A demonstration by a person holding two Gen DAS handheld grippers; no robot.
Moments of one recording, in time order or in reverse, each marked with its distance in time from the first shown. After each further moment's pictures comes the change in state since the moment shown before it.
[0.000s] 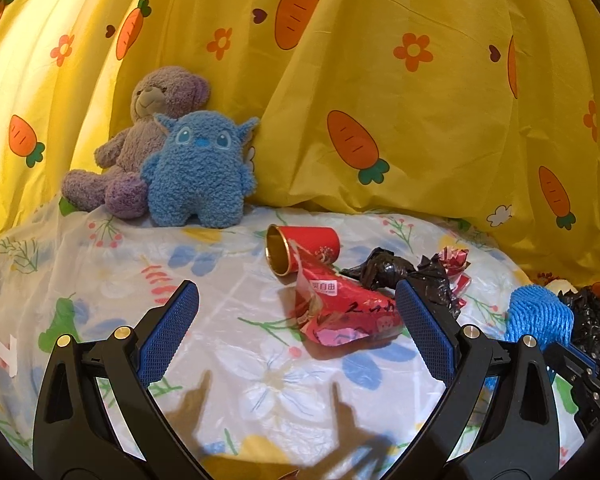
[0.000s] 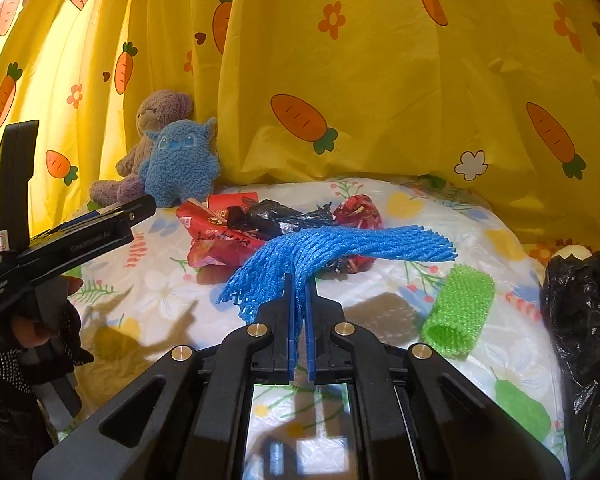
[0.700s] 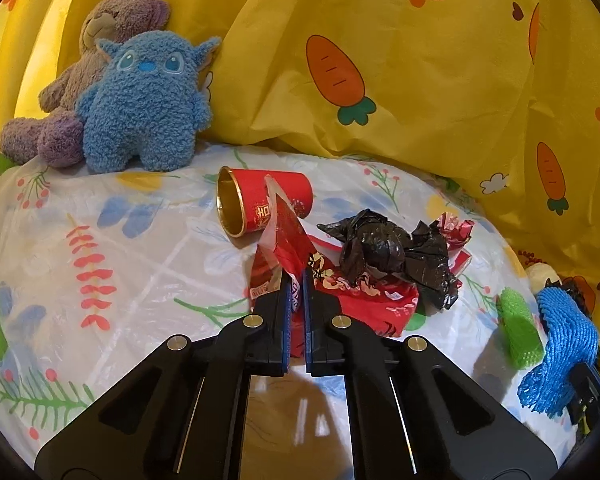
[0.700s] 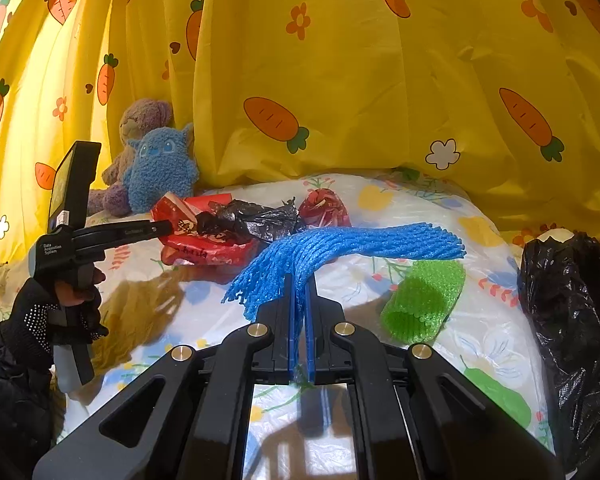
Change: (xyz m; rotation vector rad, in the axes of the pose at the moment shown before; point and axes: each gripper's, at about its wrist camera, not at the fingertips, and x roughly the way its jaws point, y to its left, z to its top) left arm 0.071 -0.001 -0.004 -0.055 0.226 -0.136; right arm -0.014 -0.029 -0.006 0.045 -0.006 -0.031
